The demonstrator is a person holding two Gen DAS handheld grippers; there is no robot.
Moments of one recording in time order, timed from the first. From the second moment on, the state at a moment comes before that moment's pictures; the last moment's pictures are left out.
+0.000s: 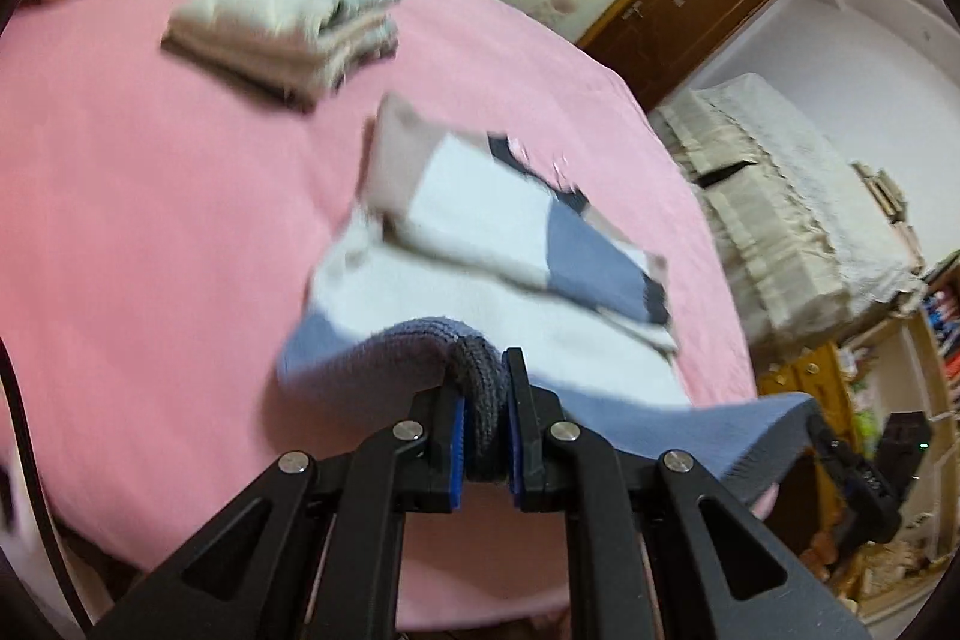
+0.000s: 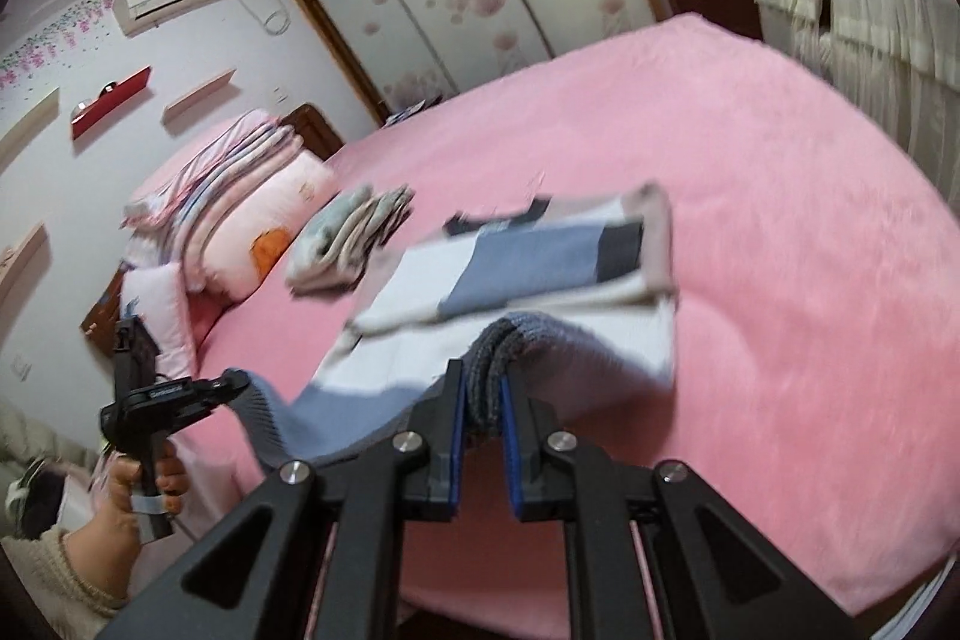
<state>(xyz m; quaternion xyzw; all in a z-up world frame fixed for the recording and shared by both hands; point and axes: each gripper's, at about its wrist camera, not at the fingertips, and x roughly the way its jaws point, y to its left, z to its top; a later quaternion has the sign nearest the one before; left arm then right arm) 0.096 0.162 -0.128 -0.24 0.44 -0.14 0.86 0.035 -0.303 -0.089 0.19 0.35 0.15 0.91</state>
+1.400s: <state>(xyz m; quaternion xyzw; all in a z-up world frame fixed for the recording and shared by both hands) 0.415 0.111 -0.217 -0.22 0.48 -0.01 0.85 0.351 -0.344 -0.205 0.24 0.42 -0.01 0.87</state>
